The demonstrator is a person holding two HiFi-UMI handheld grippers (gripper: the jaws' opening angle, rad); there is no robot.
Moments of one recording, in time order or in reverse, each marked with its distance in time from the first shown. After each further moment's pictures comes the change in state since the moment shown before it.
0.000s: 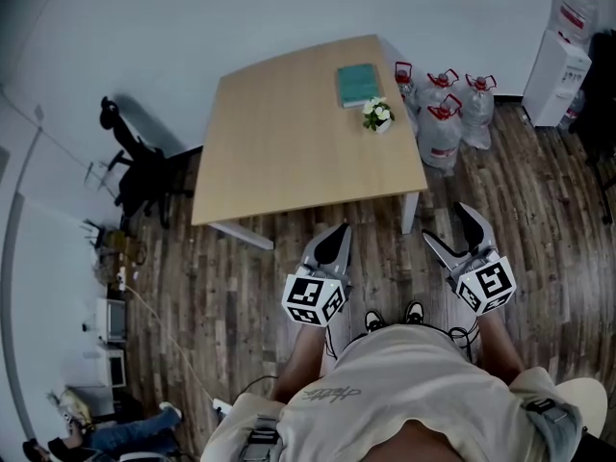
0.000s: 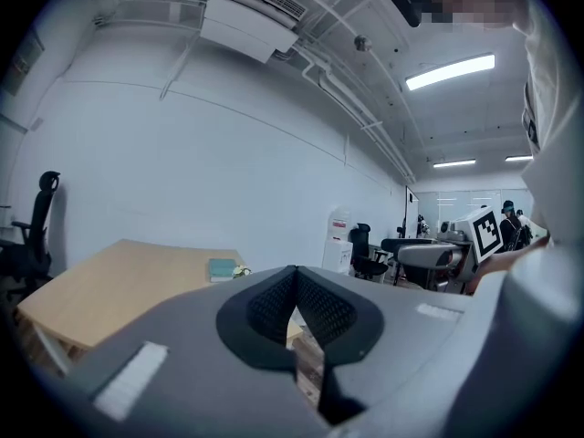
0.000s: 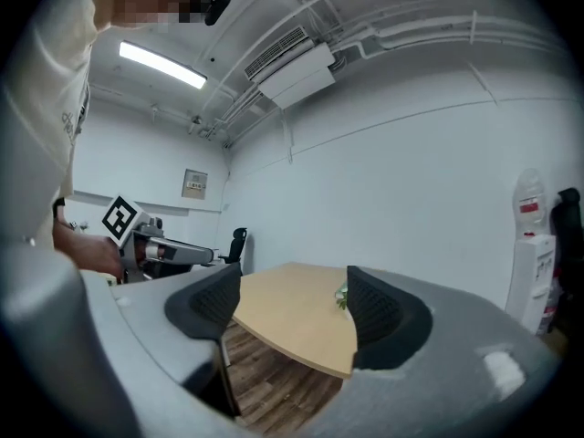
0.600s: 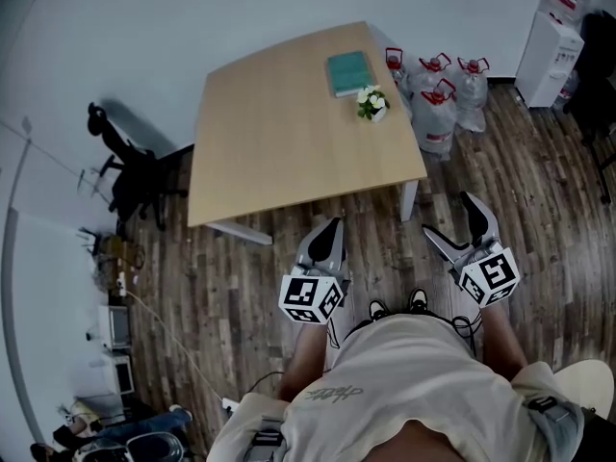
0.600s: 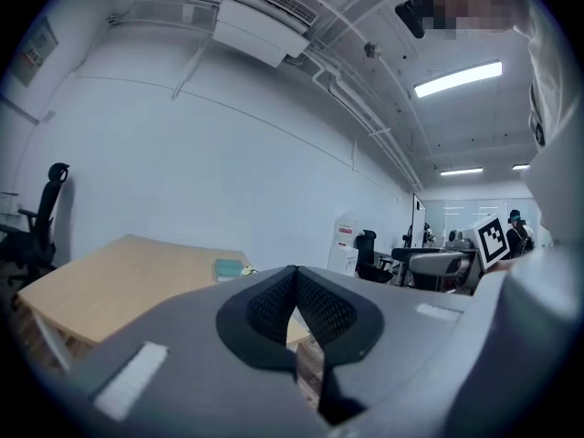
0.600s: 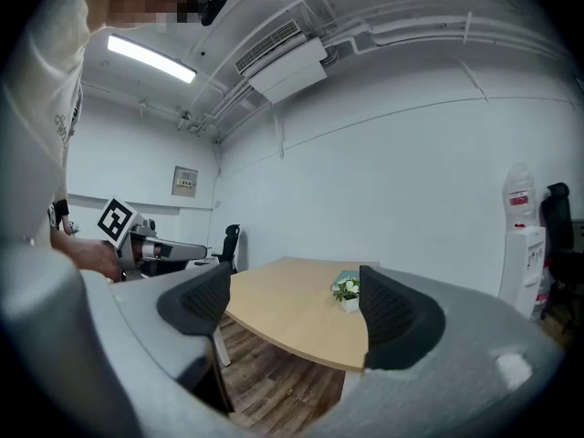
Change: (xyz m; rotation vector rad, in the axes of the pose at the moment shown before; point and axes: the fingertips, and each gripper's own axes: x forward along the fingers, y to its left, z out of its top) left arm -0.004 0.025 -0.002 -0.043 -0.033 0.028; right arm 0.007 -0.003 -0.010 0.033 0.026 -0.055
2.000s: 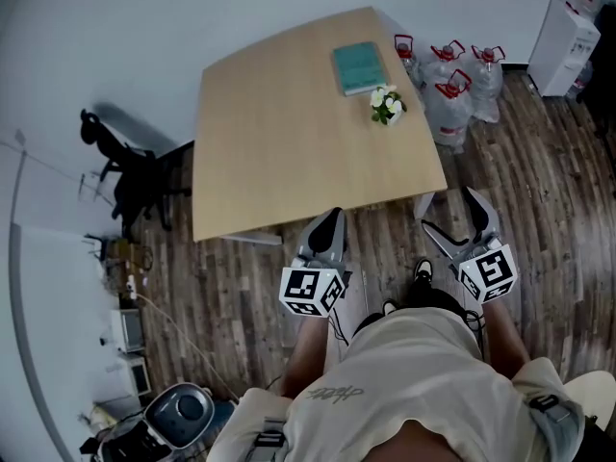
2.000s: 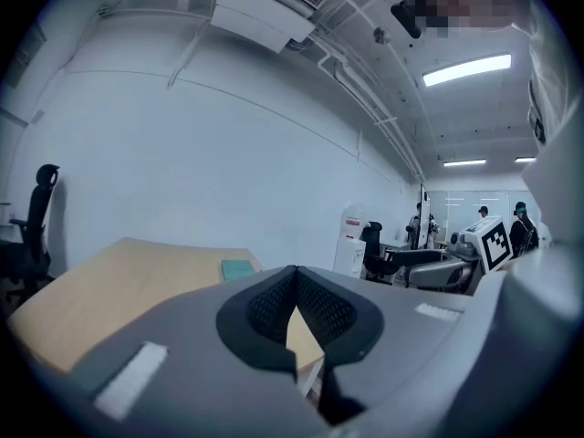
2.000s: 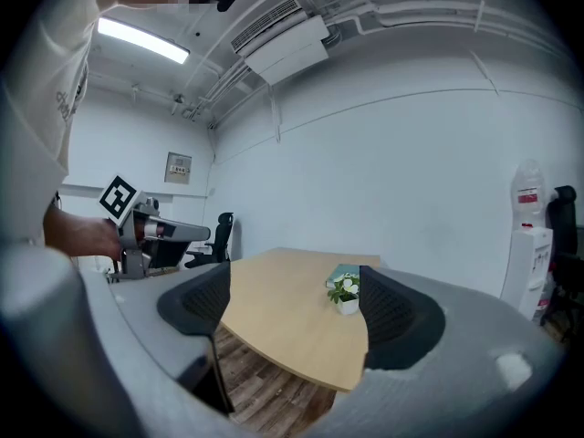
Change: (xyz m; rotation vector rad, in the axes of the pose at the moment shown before) left arm 0.077 0.078 0.014 0.026 0.051 -0.001; right arm 0.103 -0.030 -0.019 -0.020 0.071 -0.016
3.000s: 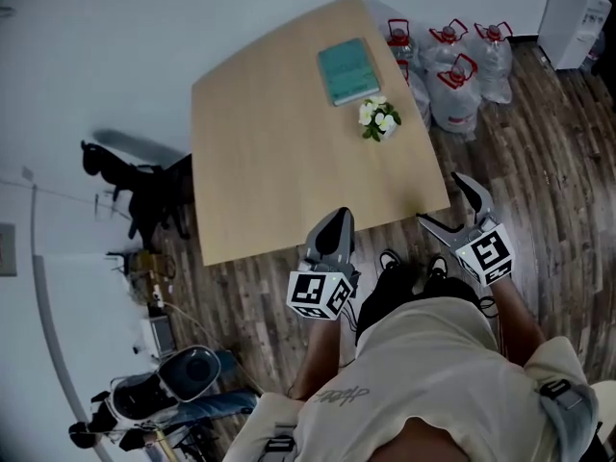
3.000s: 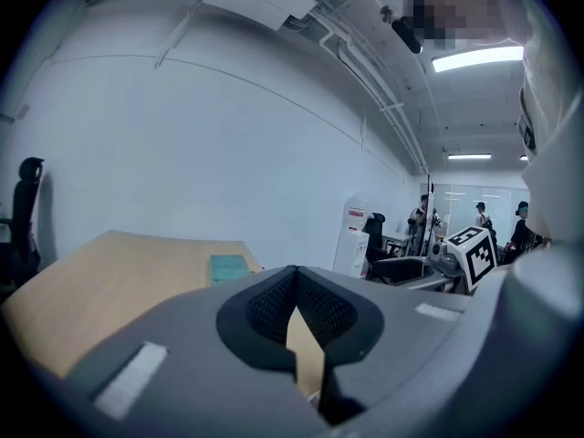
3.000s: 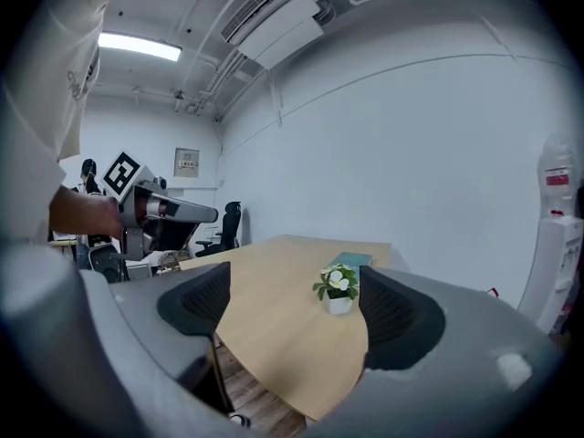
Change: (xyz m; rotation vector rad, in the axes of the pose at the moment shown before) left arm 0.121 0.002 0.002 -0.008 0.068 -0.006; right arm 0.086 -0.091 -0.033 0.001 0.077 0.117
